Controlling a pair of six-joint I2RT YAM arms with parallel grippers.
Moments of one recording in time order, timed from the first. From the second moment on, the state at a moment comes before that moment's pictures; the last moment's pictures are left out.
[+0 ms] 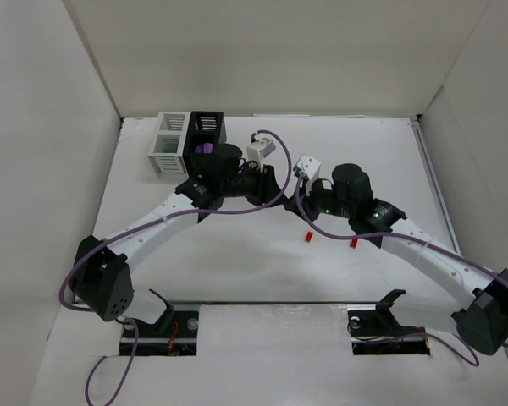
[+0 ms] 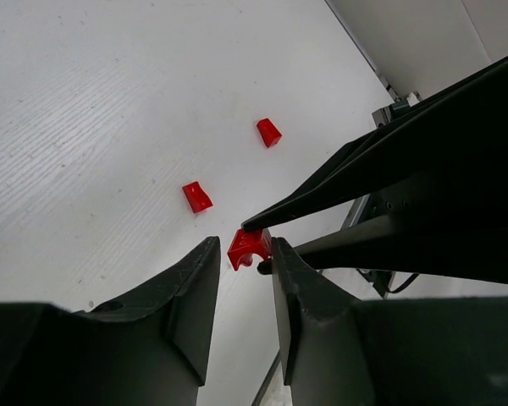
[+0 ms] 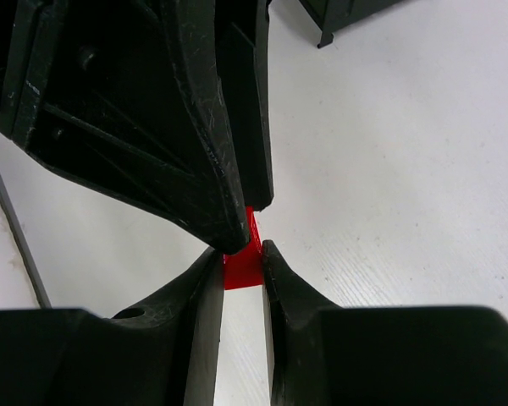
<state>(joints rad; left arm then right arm) -0.66 1.41 1.11 -0.15 0.54 -0.40 0.64 1.15 0.91 -0.15 -0.34 -0.13</state>
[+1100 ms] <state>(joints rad) -0.59 1.44 1.21 -0.18 0.52 -0.45 0.64 1.19 0.97 -0.17 -0.30 -0.18</state>
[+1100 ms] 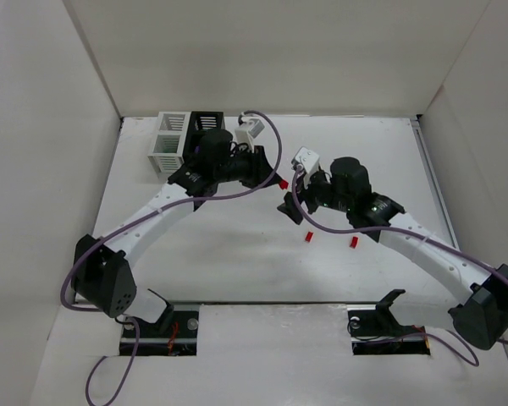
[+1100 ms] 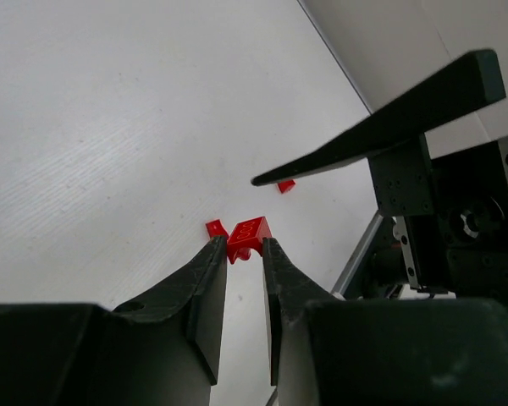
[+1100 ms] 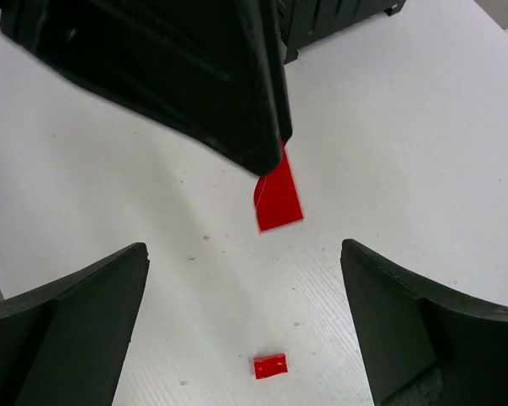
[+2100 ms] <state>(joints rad) 0.04 2.05 1.97 -0.38 0.02 -0.40 0.30 1.19 0.97 -0.22 -0.01 0.02</state>
